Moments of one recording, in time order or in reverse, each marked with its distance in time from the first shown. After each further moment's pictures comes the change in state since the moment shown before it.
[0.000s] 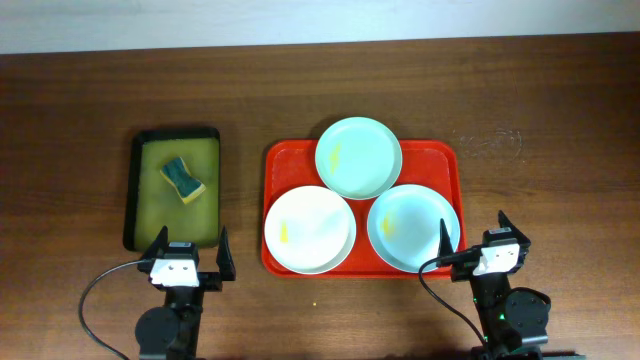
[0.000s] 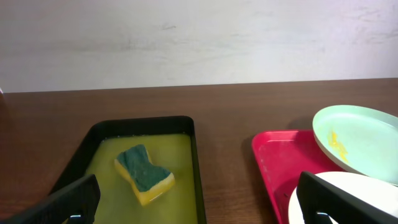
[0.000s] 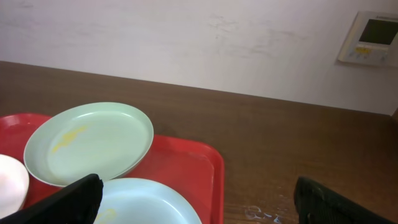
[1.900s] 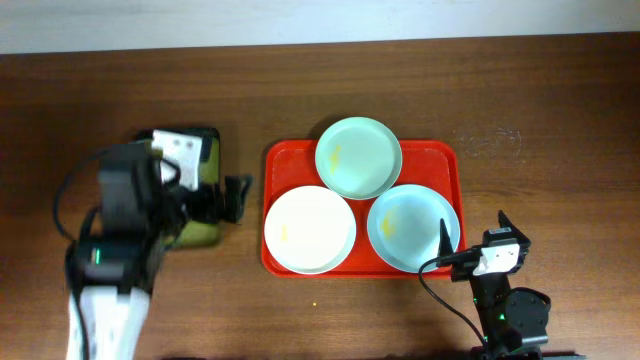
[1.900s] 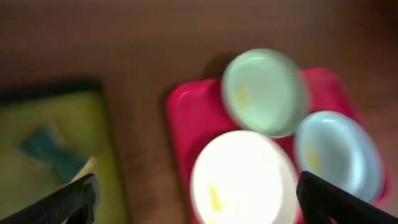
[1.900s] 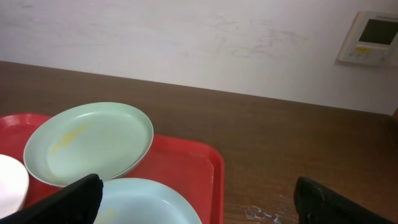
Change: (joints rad) left arm 0.020 1.096 1.068 -0.657 0.330 -0.004; right arm 0.000 0.000 0.000 0.000 0.000 -0.001
